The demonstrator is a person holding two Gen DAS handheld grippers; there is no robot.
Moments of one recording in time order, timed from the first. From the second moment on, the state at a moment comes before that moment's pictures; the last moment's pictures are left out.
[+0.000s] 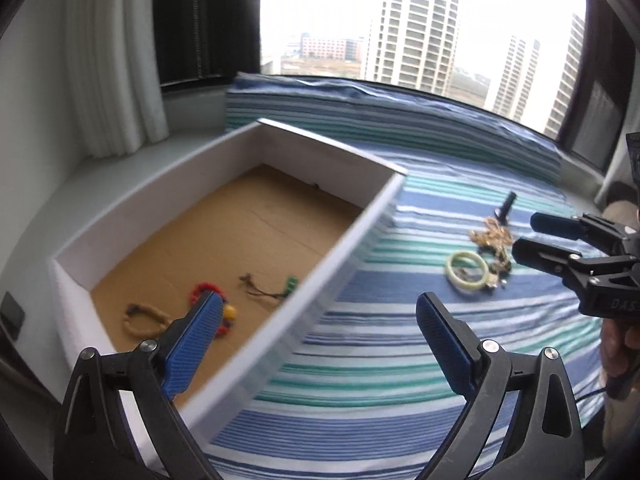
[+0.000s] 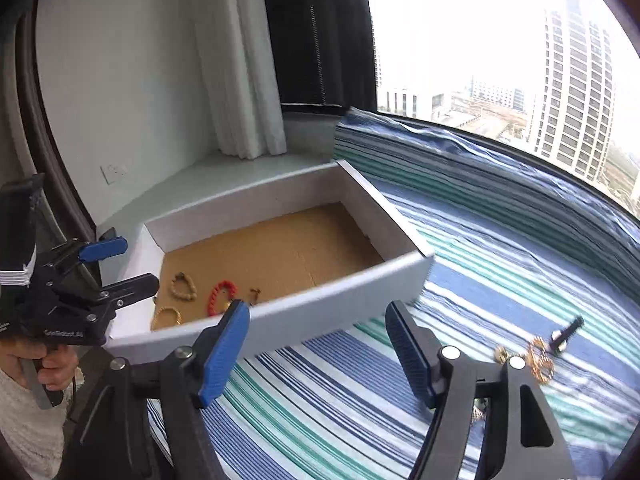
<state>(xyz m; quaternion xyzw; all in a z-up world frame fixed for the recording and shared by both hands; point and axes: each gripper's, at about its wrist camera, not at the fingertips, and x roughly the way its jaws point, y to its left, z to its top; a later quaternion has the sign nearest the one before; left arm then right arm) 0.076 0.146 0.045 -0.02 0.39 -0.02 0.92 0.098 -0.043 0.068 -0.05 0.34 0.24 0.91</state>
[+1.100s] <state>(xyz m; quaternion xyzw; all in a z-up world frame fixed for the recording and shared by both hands) 0.081 0.006 -0.097 0.04 0.49 -0.06 0.87 0.013 -0.195 -0.115 0.01 0.45 0.01 0.89</state>
